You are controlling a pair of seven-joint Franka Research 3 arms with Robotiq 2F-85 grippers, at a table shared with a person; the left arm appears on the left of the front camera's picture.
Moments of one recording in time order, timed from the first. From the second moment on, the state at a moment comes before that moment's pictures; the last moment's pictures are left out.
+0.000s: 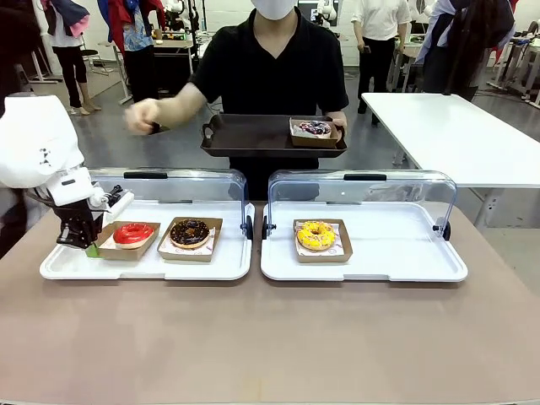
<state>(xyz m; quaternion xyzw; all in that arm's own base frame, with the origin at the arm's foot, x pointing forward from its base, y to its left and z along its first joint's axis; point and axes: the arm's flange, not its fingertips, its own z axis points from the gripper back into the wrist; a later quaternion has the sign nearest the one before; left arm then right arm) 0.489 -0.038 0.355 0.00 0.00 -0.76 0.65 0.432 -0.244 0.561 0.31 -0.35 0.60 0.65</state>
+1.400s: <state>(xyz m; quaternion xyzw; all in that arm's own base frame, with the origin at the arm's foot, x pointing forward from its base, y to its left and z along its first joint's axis) 0.347 -0.088 0.594 0.08 0.00 -0.73 0.68 0.433 -0.244 0.561 0.31 -0.35 0.60 0.65</state>
